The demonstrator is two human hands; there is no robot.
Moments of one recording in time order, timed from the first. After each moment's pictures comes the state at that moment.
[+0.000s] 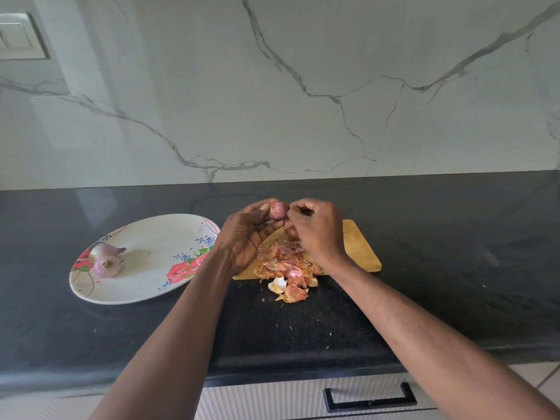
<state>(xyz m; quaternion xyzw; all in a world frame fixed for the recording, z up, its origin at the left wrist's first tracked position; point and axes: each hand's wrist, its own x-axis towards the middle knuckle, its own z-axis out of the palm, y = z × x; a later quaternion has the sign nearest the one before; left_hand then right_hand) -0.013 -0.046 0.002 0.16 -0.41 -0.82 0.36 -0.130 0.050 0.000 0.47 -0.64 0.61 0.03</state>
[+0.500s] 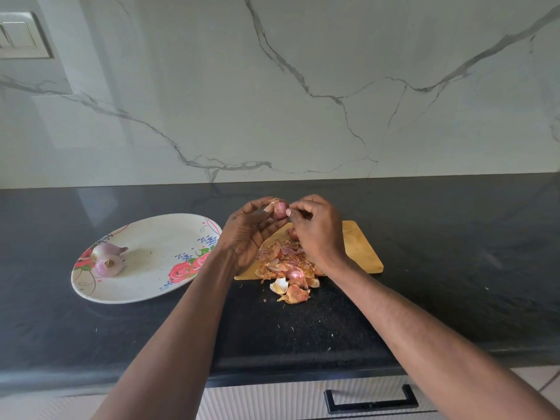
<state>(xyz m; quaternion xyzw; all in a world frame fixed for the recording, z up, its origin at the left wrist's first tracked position) -0.015 -0.050 -0.001 0.14 -0.42 -0.82 0.37 -0.131 0.045 -0.003 0.50 -0.65 0.57 0.11</state>
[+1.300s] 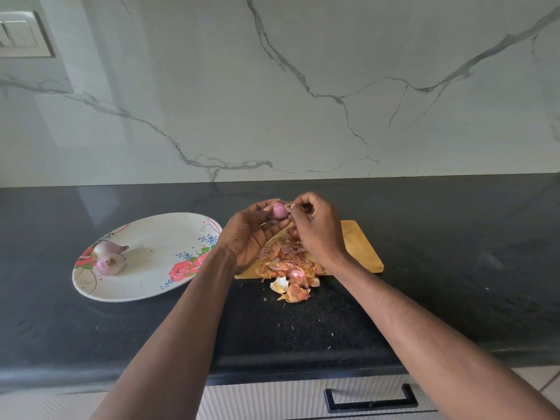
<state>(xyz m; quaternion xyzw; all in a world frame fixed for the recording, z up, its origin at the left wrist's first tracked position) -0.011 -0.046 0.002 0.12 -0.42 -0.84 0.33 -0.131 0.046 -0.001 0.48 -0.63 0.61 -0.01</state>
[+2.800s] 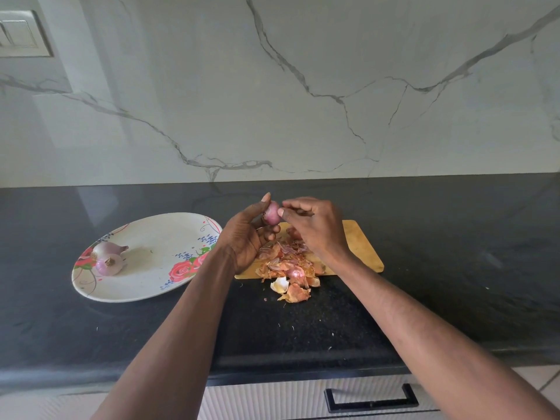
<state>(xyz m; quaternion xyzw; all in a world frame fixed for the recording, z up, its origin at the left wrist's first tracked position) -0.013 -0.048 0.004 0.21 -0.45 -0.80 0.33 -0.136 0.048 0.003 0.53 -0.61 0.59 0.01</state>
